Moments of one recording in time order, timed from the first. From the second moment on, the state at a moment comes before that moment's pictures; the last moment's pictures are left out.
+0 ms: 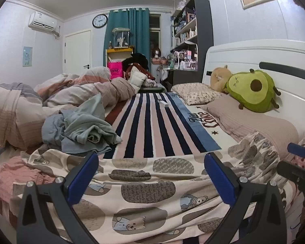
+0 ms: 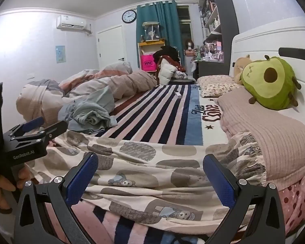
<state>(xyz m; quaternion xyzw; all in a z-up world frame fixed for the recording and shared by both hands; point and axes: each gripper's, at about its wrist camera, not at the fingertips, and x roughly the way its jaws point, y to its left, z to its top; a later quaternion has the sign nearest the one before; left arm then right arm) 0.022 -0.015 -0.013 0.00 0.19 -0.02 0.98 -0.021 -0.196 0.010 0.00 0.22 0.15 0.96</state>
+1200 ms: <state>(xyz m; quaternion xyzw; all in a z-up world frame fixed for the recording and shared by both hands) 0.023 -0.015 -0.016 -0.01 0.19 0.00 0.98 -0.006 -0.205 -0.006 0.03 0.23 0.14 0.96</state>
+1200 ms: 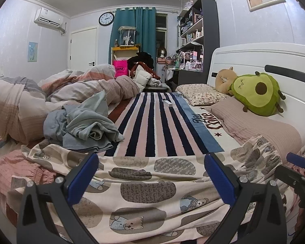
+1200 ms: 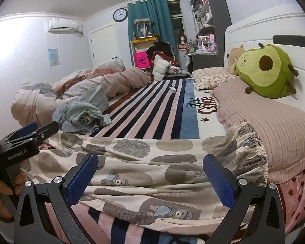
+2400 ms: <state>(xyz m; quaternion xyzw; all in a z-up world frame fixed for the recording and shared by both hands) 0.022 -0.012 -0.017 -0.02 0.19 -0.03 0.98 -0.013 -0.202 -0.010 0.04 0.22 0.12 0.97</state>
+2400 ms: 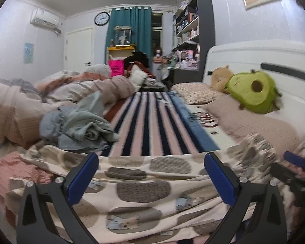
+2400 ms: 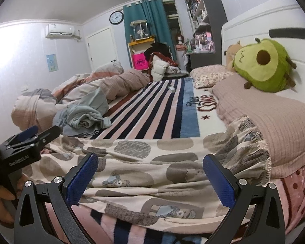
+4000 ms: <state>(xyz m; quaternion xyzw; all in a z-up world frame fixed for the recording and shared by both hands) -0.043 0.211 -0.131 -0.20 0.32 0.15 0.91 0.010 -0.353 -0.062 0.09 0.28 -0.12 0.95</state>
